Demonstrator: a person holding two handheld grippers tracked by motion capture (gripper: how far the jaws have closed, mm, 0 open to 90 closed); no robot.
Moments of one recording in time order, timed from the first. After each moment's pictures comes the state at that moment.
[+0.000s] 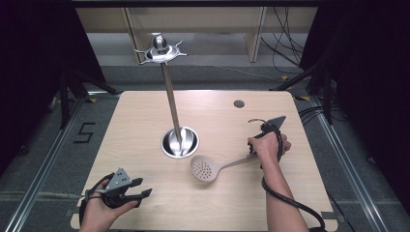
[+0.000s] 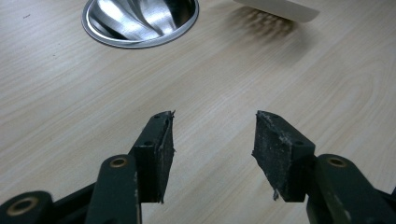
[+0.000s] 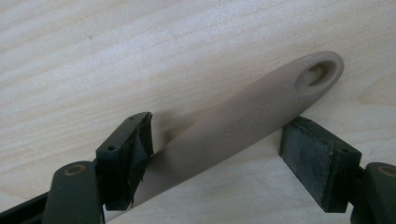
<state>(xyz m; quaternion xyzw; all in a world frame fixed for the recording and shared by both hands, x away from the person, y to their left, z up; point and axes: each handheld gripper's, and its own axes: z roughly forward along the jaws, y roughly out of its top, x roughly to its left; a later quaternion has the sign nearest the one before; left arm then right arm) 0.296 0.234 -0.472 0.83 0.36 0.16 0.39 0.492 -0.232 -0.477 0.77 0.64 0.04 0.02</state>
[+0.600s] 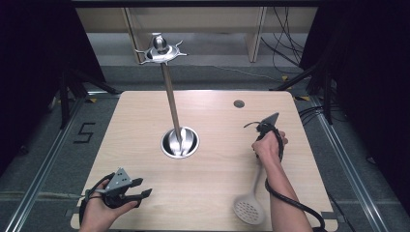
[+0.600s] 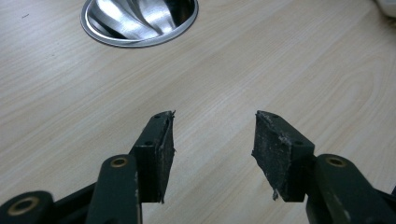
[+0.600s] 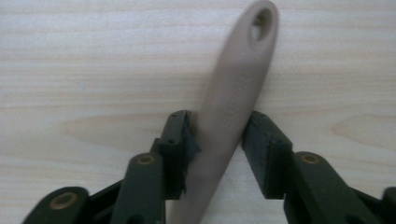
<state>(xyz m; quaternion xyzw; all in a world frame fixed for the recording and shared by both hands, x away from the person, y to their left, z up) 0.296 0.233 -0.472 0.83 0.36 0.15 0.40 0.495 -0.225 -0.471 0.70 0.71 0.02 0.03</state>
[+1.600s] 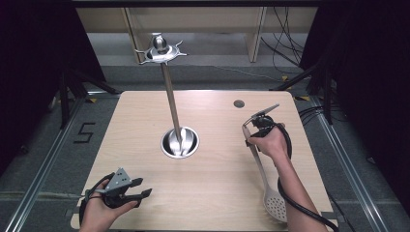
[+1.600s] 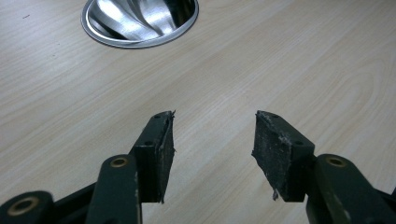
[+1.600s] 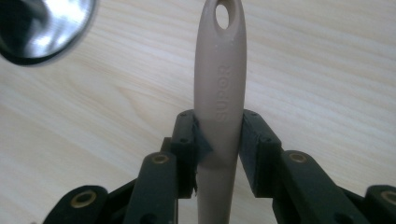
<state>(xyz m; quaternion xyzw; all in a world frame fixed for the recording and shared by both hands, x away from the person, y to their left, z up) 0.295 0.233 -0.473 0.82 0.37 0.15 0.40 0.471 -0.207 -0.414 0.58 0.78 0.21 0.03</state>
